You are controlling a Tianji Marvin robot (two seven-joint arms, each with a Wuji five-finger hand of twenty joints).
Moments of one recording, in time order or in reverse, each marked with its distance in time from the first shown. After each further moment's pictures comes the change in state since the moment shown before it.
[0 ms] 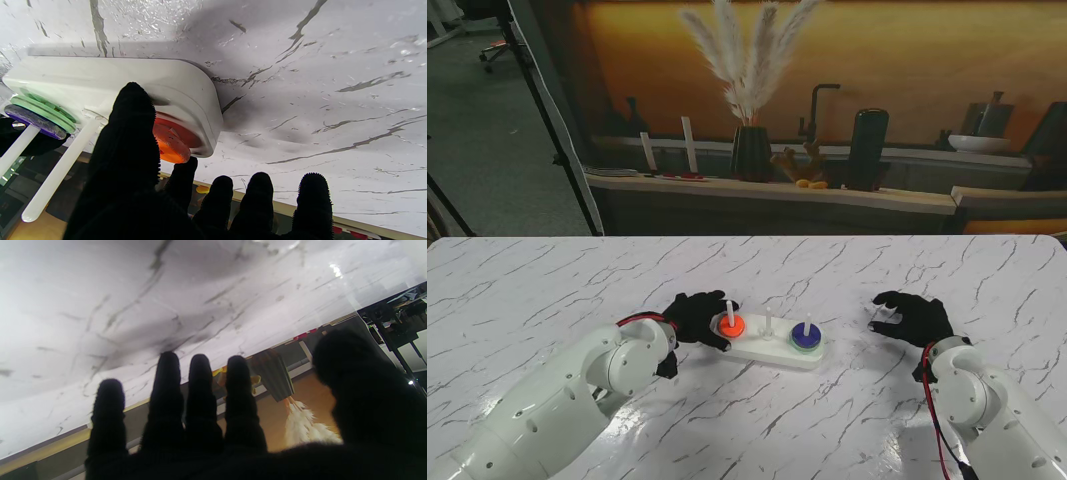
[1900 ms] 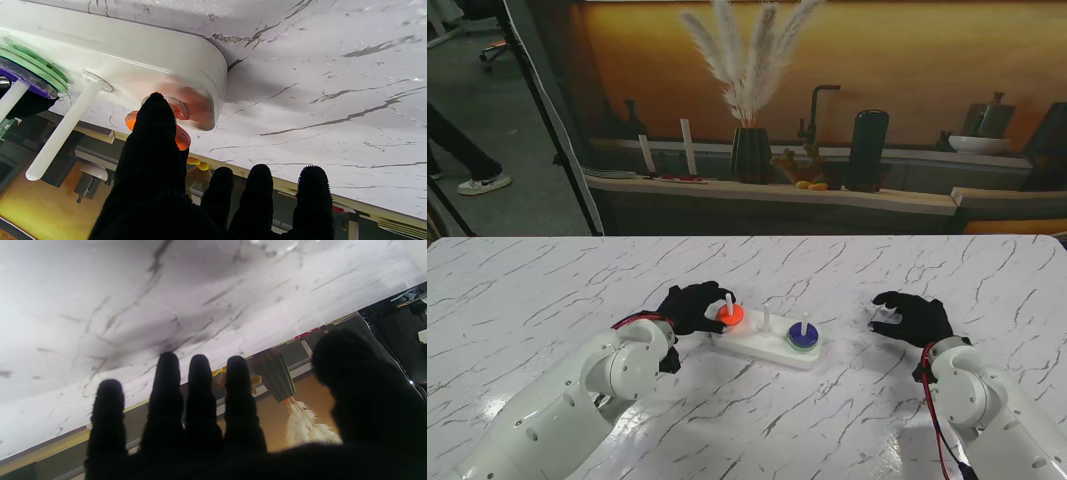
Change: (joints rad) left arm 0.052 -0.028 -0.059 -0.025 0.004 0.044 0.103; right arm -0.001 0.000 -0.001 -0.003 0.002 0.001 0.002; left_hand 0.164 0.122 -0.101 -0.013 0.029 -0.107 0.196 0.285 0.064 0.001 0.048 0.022 0.035 0.003 0.040 0.036 0.011 0.017 0.137 0.001; right_hand 0.000 0.000 0.000 0.000 0.000 0.000 0.000 0.000 0.000 0.000 0.000 0.000 -0.001 0.000 -0.001 -0.001 0.000 0.000 0.000 0.000
